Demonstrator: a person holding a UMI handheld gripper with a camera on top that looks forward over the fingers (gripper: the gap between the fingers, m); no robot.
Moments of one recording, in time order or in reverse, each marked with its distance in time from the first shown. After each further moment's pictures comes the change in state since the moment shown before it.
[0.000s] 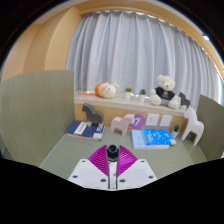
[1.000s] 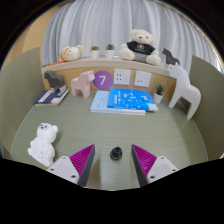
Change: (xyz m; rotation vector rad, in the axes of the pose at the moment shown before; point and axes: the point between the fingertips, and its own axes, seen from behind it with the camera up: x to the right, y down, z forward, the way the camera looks) arm 0.206 0.150 0.046 -0.341 0.024 0.061
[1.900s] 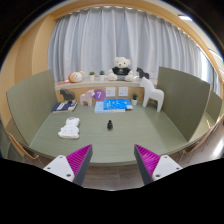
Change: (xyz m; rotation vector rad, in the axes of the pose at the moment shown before) arm 0.003 0.078 -0.293 0.156 0.064 0.096
